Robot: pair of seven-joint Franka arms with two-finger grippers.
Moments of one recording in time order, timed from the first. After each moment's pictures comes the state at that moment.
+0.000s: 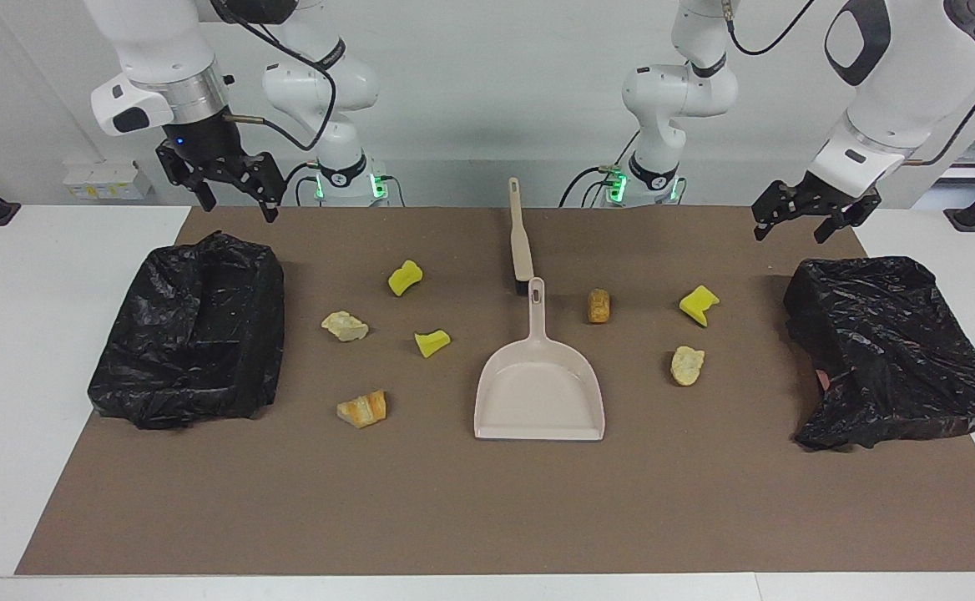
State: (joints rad) left arm -0.11 0.00 0.06 -1.61 -0.02 1.55 0.05; right arm 0.04 -0.01 0.00 -1.51 -0.01 1.53 0.28
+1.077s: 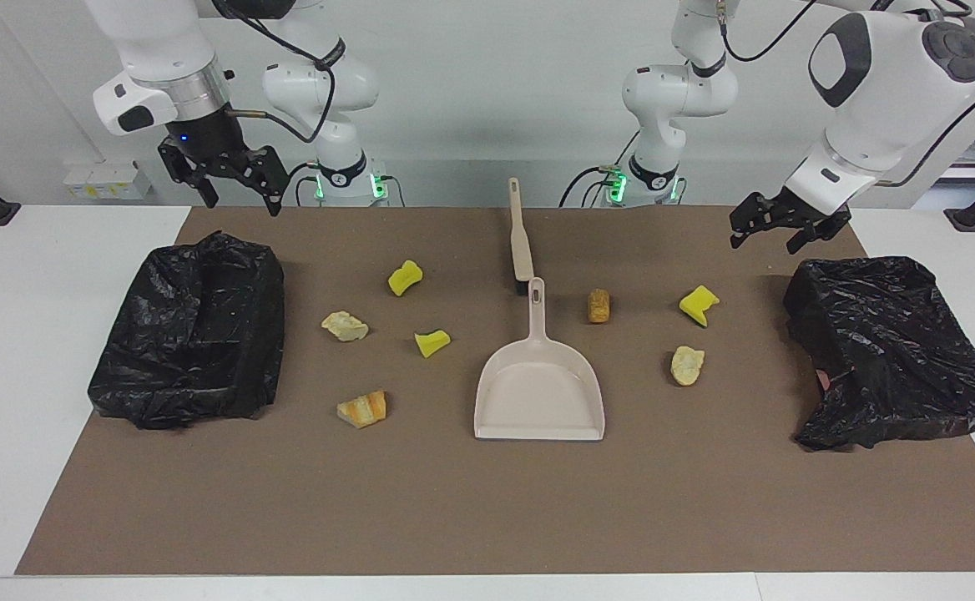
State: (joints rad) left arm -0.11 -0.01 0.03 -1.73 -0.11 1.61 0.07; right arm 0.04 -0.02 0.00 -1.51 -0.01 1.50 0.23
